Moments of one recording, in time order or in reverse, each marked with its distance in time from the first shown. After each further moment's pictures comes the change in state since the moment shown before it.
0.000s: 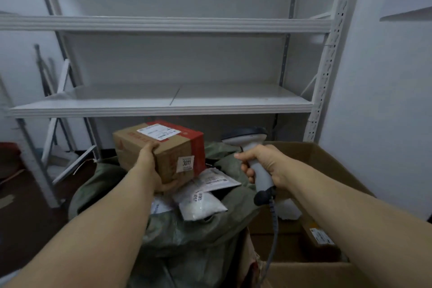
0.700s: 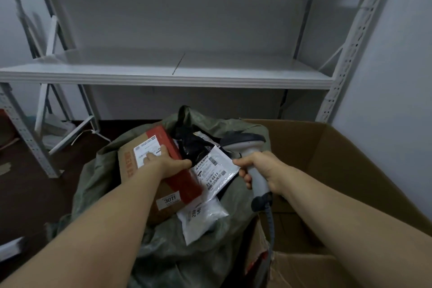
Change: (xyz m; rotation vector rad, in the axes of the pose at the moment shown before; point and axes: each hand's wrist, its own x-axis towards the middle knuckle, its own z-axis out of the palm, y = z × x) left_hand 0.079 -0.038 -0.012 1.439 0.117 0.280; right_hand 0.068 0.055 0.023 0.023 0.017 0.110
